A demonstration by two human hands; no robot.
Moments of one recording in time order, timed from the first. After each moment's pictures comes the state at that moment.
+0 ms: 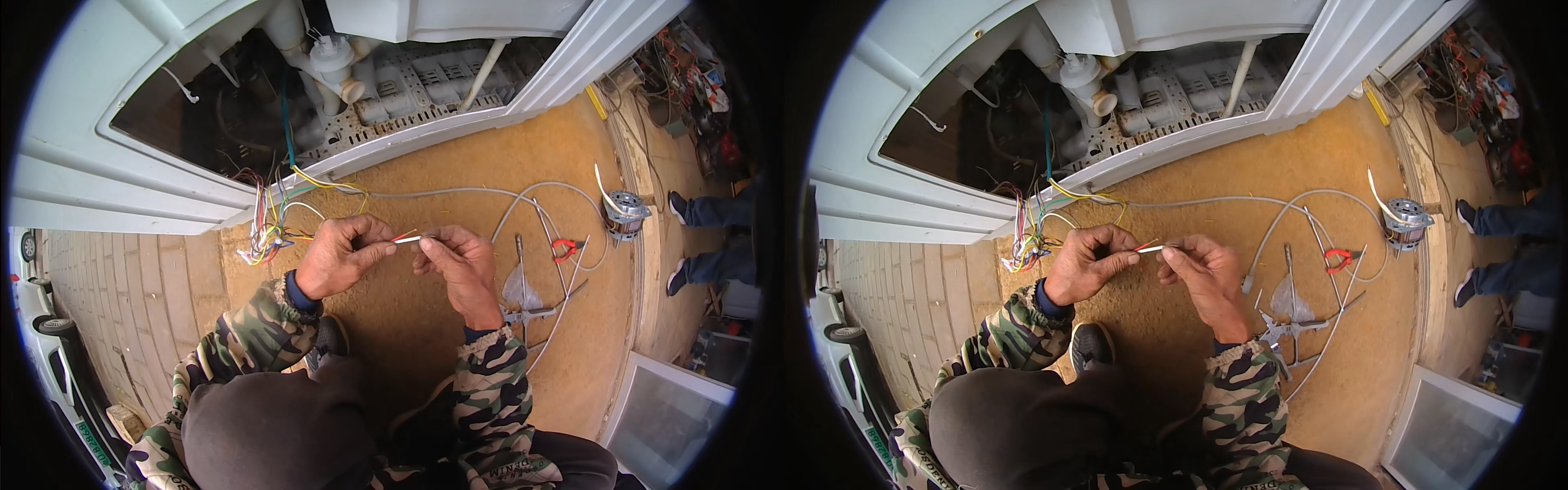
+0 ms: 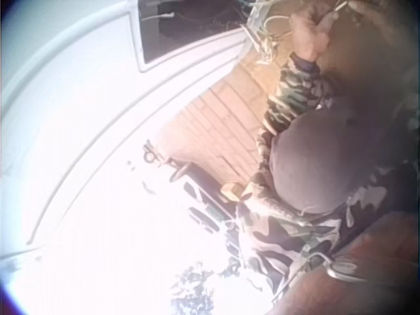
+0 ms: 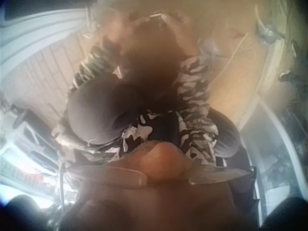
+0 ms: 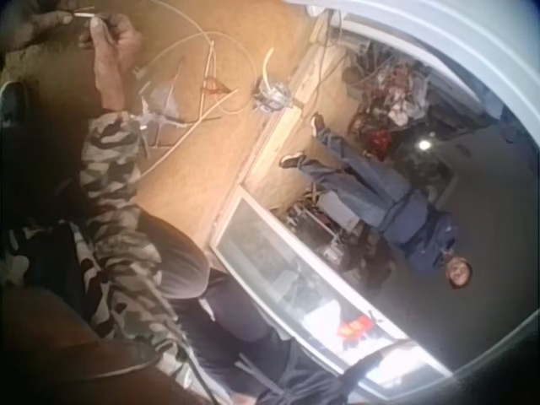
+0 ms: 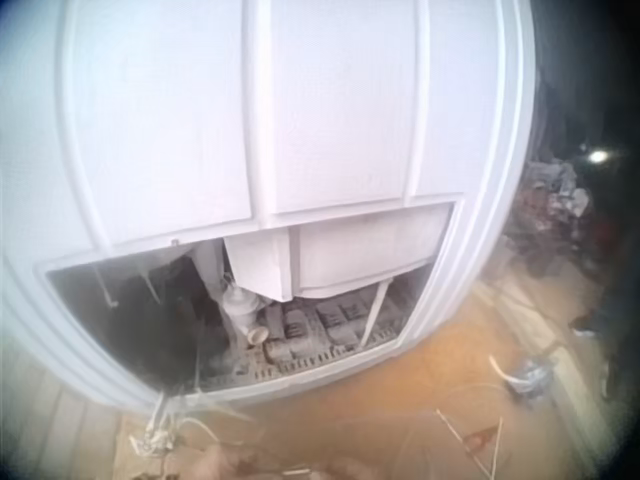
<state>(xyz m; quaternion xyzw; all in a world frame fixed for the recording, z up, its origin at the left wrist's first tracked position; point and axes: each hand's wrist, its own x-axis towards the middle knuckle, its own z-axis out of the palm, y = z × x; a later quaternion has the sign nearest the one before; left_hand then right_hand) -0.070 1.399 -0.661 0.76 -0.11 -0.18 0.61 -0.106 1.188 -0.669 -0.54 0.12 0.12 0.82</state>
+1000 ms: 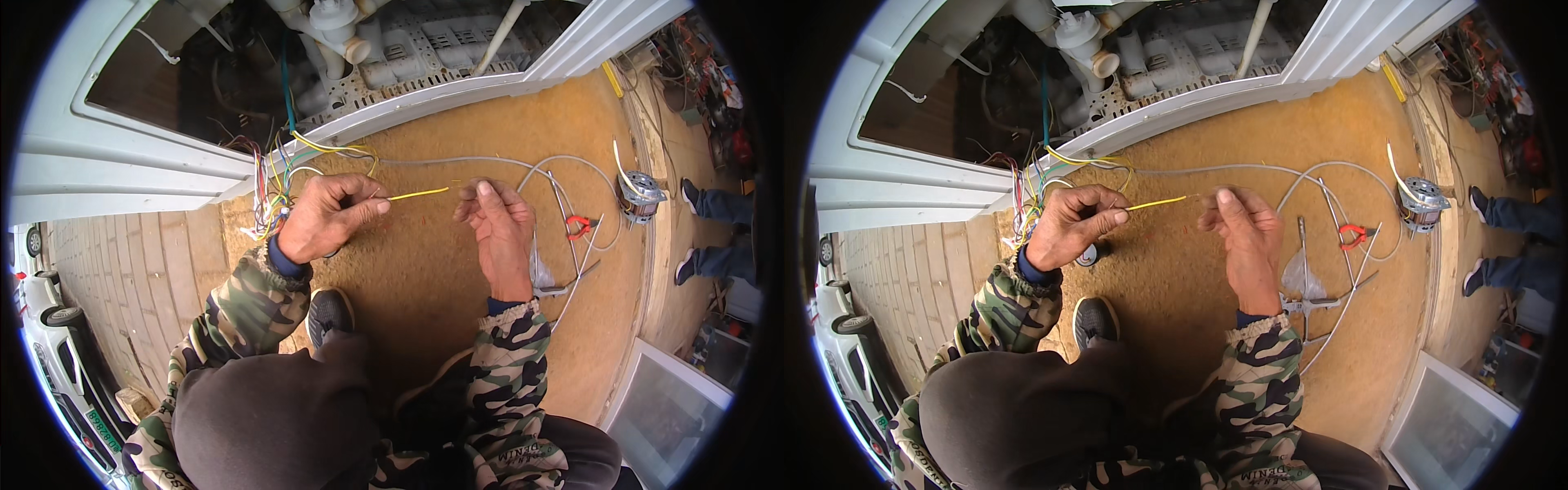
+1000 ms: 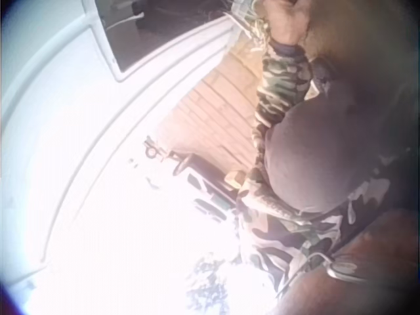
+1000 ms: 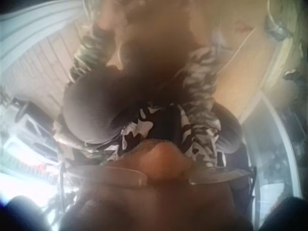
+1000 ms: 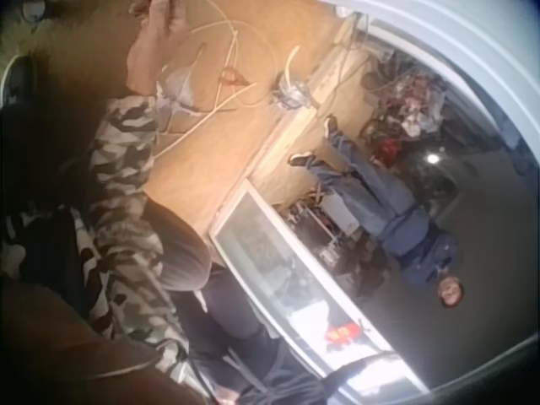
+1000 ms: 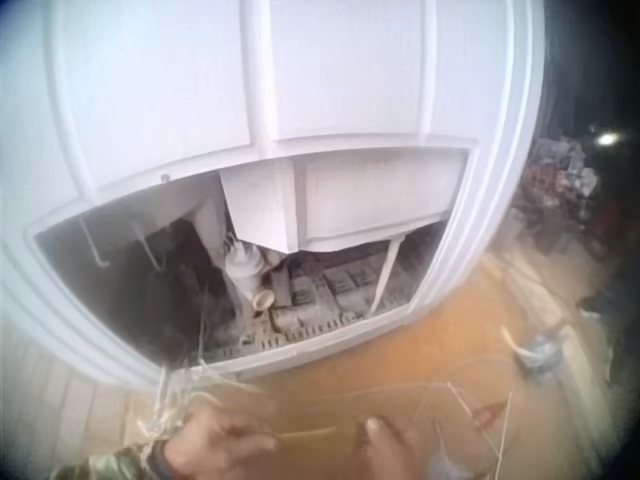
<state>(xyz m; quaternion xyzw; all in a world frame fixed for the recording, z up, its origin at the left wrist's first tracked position) -0.057 1.421 -0.652 0.78 -0.14 -0.19 0.58 -0.094 1.175 -0.673 -0.54 0.18 0.00 0.82</state>
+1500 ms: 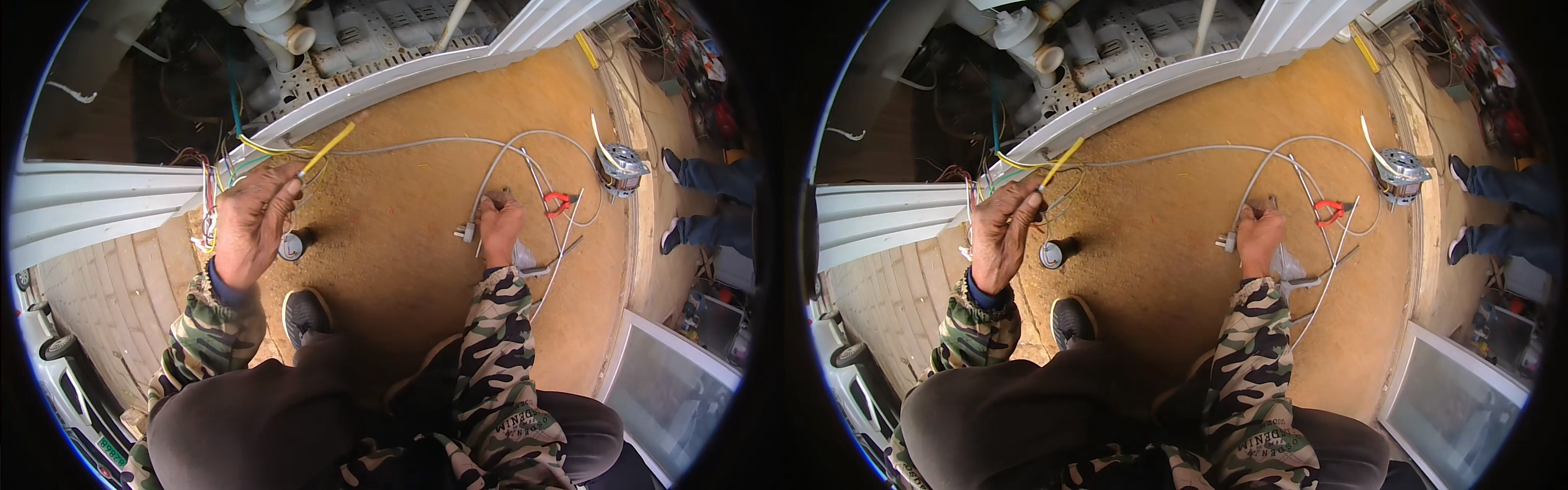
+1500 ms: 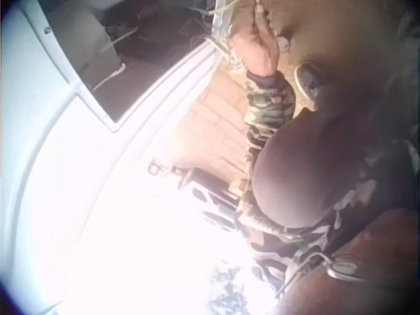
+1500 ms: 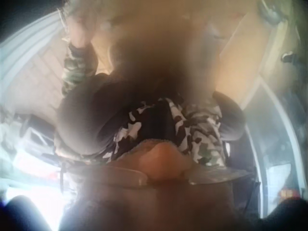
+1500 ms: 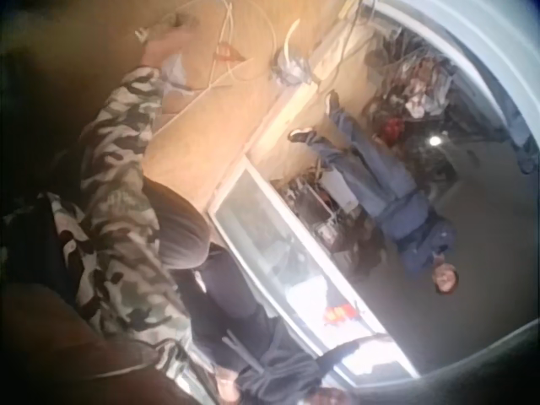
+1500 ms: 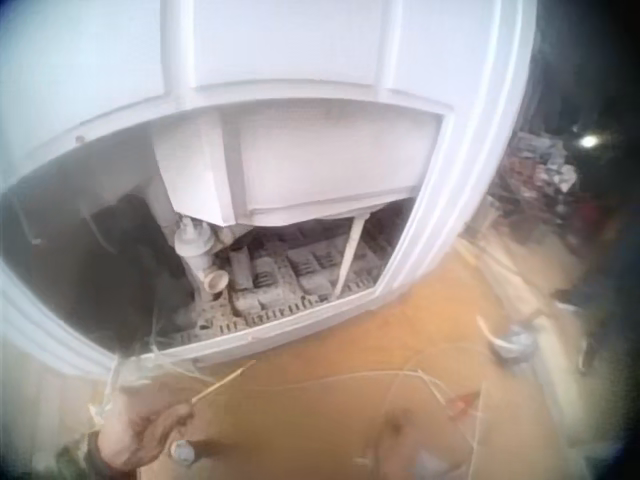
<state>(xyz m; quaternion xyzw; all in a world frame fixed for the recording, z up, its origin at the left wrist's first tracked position) -0.063 1.428 -0.642 0.85 -0.10 -0.02 0.51 -0.118 1.067 -0.821 -0.81 0.34 -0.10 0.46</state>
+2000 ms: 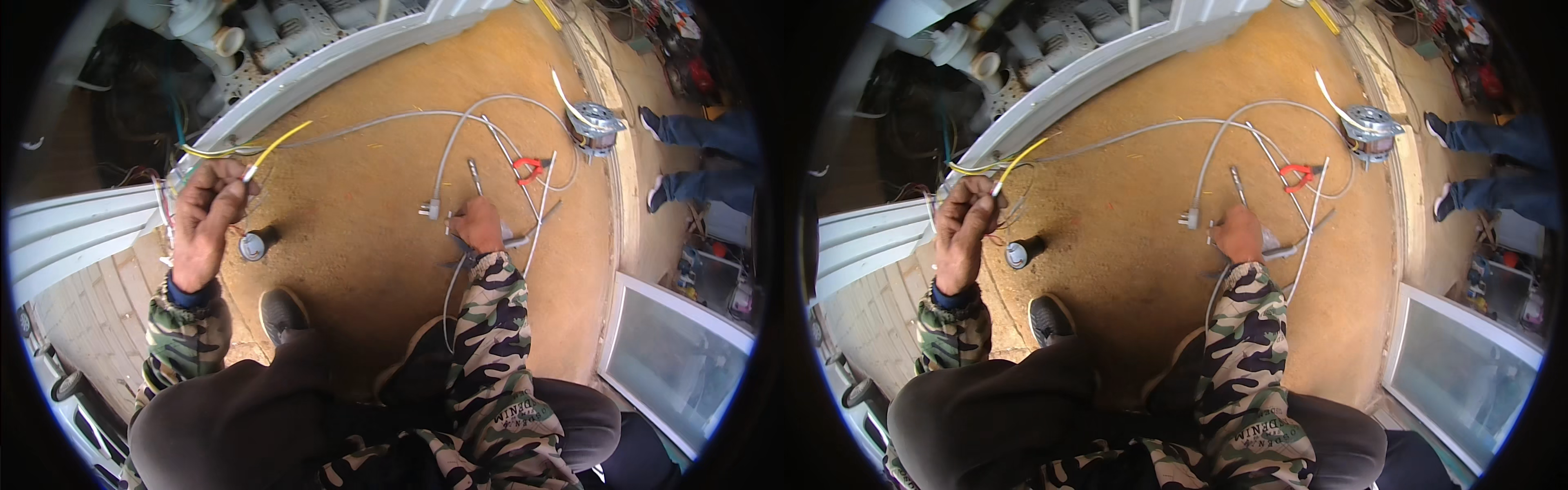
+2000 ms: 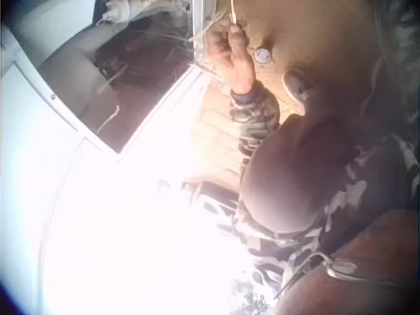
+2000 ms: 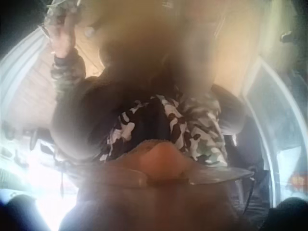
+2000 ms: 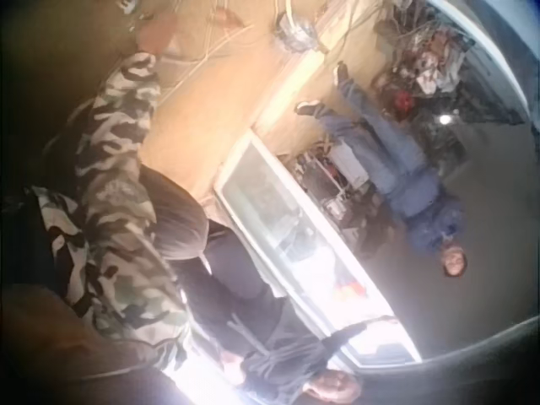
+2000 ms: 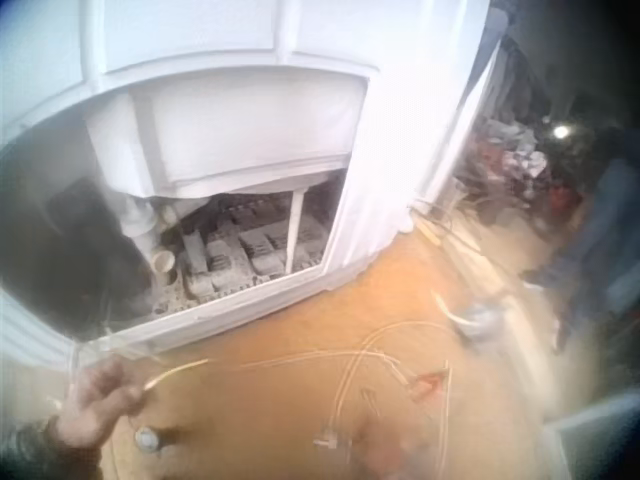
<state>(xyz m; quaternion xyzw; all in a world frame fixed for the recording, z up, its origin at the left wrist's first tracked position) -0.058 1.424 -0.650 0.71 -0.07 -0.16 0.68 -0.163 1.021 -0.796 -0.95 0.20 0.19 0.17</state>
